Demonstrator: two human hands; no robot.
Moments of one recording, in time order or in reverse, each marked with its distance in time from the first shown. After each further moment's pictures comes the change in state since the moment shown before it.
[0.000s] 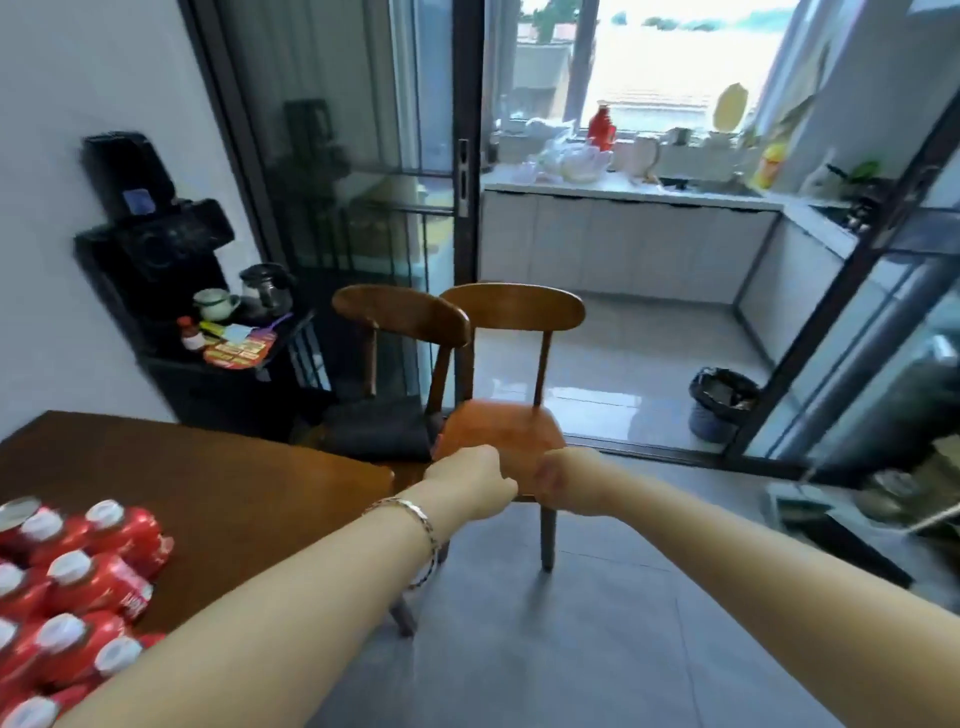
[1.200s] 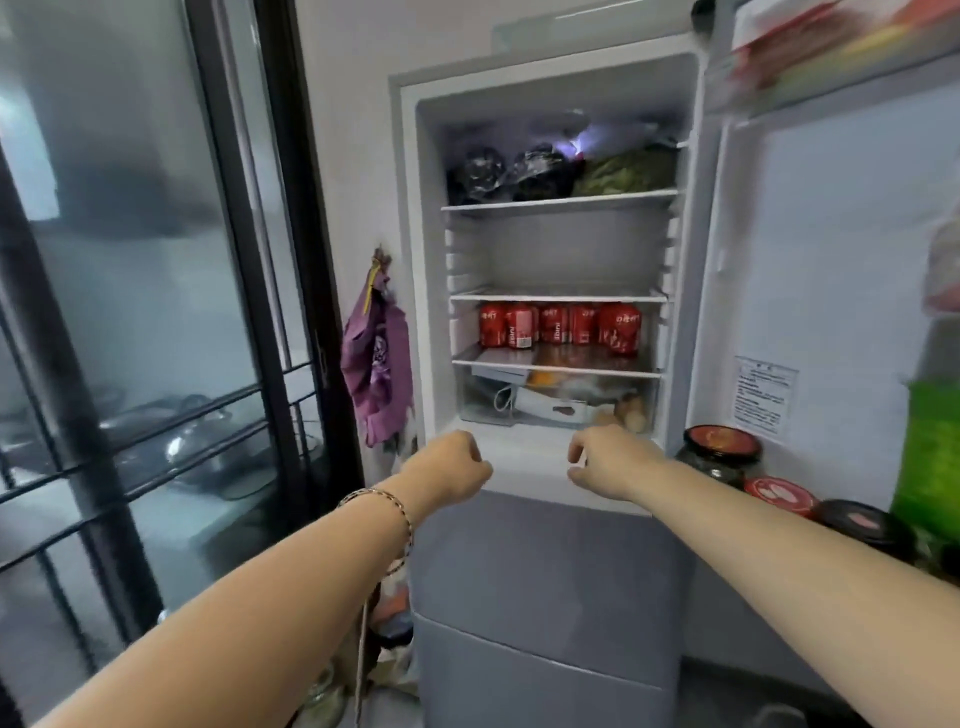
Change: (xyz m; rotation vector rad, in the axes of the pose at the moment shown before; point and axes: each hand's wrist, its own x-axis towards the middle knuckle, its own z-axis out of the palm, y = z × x) left_hand 0.116 1.051 0.272 0.173 -0.307 1.402; right_hand -0.449 0.846 -0.239 0.190 0.761 1.433
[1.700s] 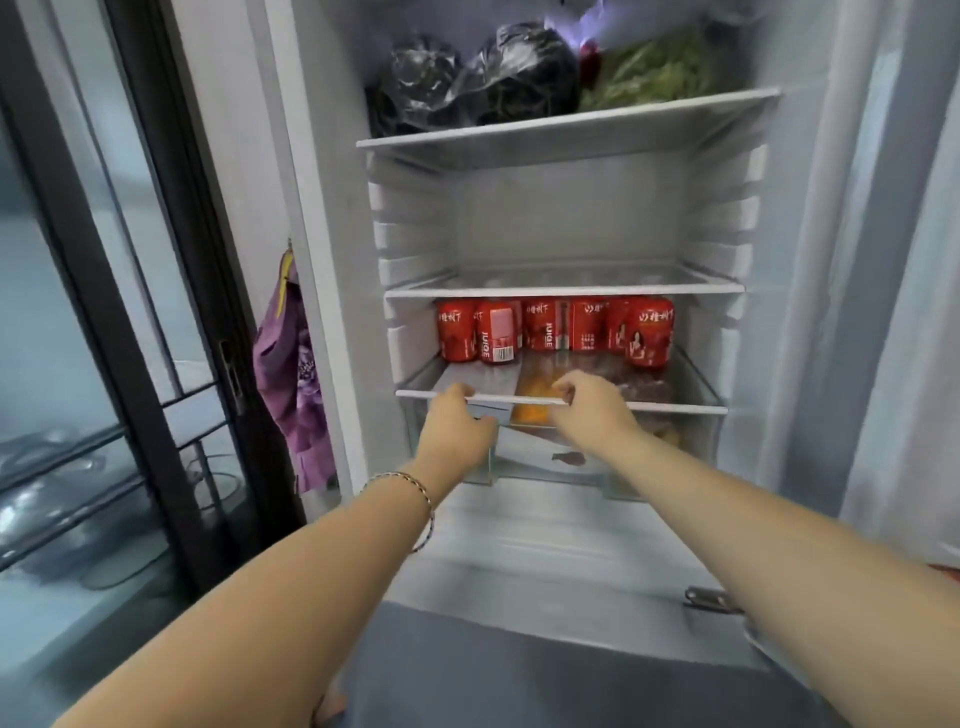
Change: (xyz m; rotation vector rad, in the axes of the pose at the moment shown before) left_hand 0.322 0.008 0.059 -0.436 0.225 0.073; right_hand 0.298 0.064 0.025 0.568 0.344 0.164
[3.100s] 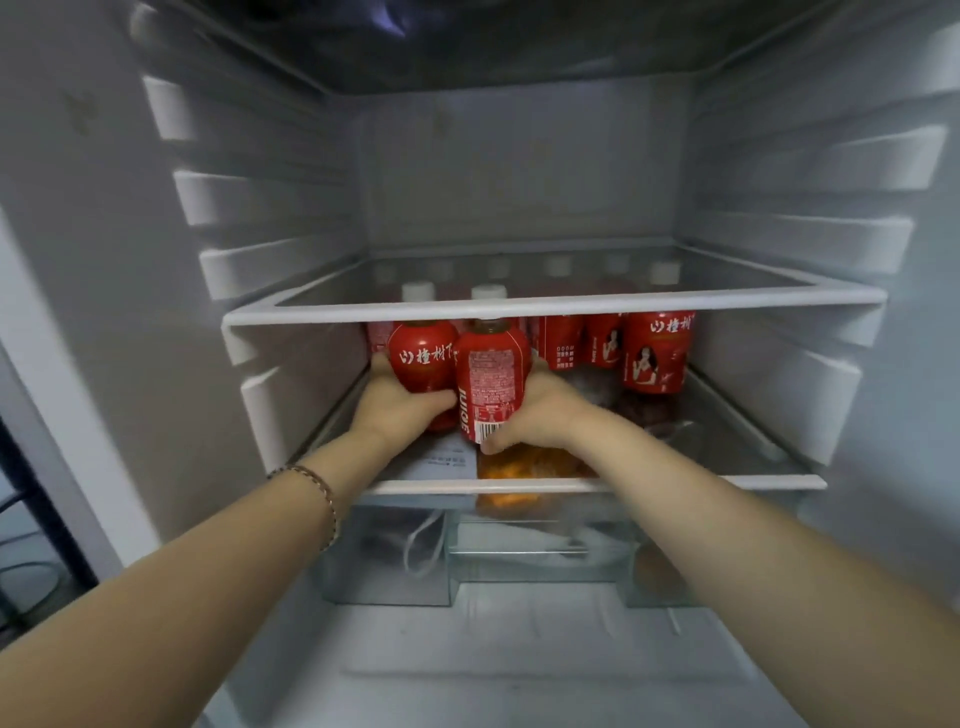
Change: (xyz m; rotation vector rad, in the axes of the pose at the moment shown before) left_hand 0.218 -0.040 0.052 -0.271 -0.083 -0.009; right_hand 0.183 0.028 0.047 0.005 -0.230 0.192
